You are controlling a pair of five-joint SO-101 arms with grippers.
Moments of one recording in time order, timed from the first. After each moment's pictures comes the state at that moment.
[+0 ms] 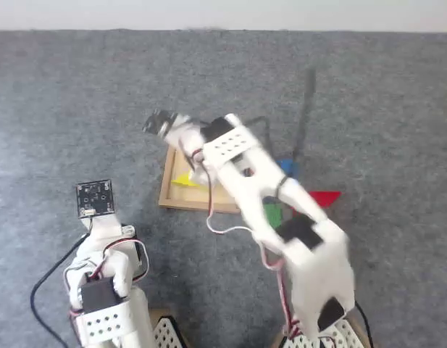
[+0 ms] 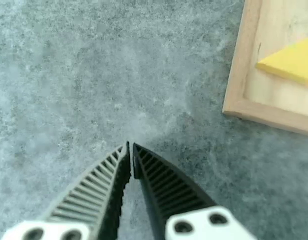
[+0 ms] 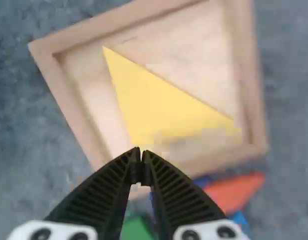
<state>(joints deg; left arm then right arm) -22.0 -103.1 96.4 71.5 0.7 -37.3 20.0 -12.3 75.4 30.6</state>
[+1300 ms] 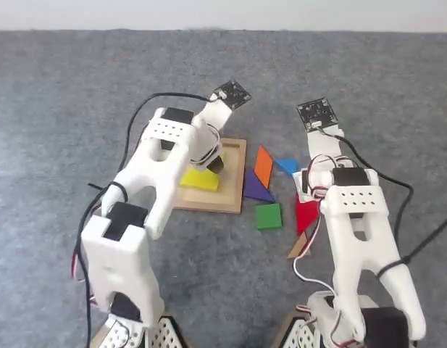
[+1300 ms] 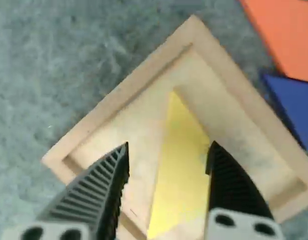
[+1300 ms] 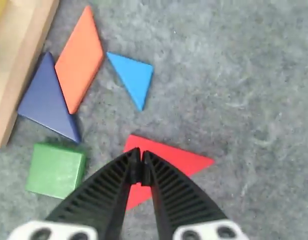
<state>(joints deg) 8.7 24.1 3.3 62.1 -26.9 -6.6 -23.4 44.4 52.5 13.5</state>
